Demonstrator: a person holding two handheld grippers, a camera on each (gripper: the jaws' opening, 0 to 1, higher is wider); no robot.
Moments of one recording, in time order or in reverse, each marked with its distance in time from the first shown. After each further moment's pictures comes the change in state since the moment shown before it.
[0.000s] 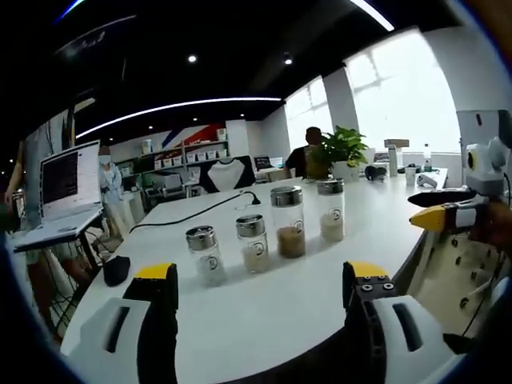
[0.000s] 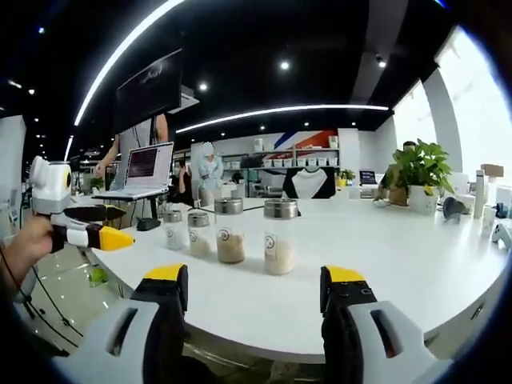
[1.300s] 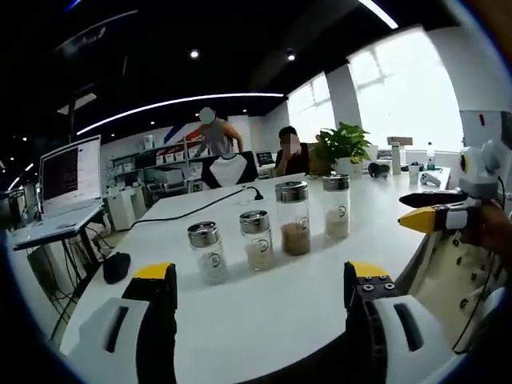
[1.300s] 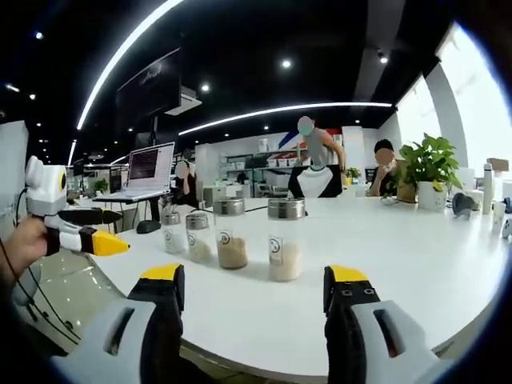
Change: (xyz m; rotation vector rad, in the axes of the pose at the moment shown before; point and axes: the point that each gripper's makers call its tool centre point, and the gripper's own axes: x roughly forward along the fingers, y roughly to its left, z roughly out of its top) left arm 0.015 0.007 -0.005 -0.013 0.033 0.009; right arm 0.035 -0.003 -0.003 0.021 0.005 0.043
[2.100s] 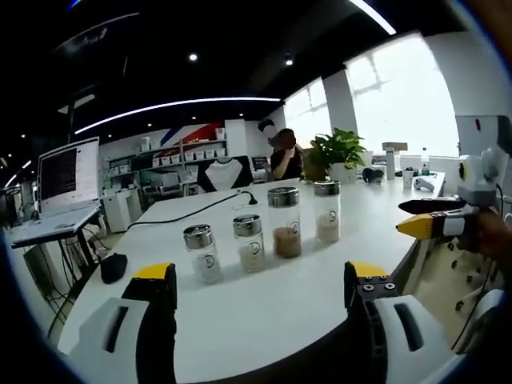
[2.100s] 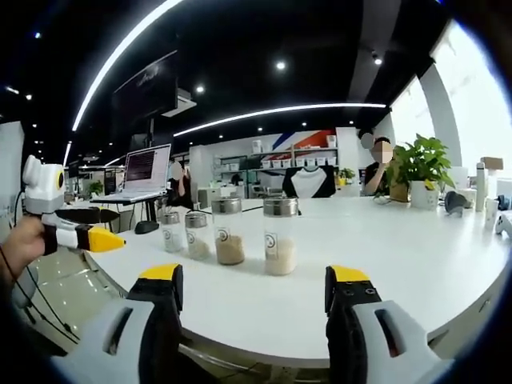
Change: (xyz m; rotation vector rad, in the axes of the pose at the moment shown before) left arm -0.016 -0.011 0.005 -0.001 -0.029 -0.029; right arm -0.023 0.000 -0.002 0.005 -0.021 -0.048
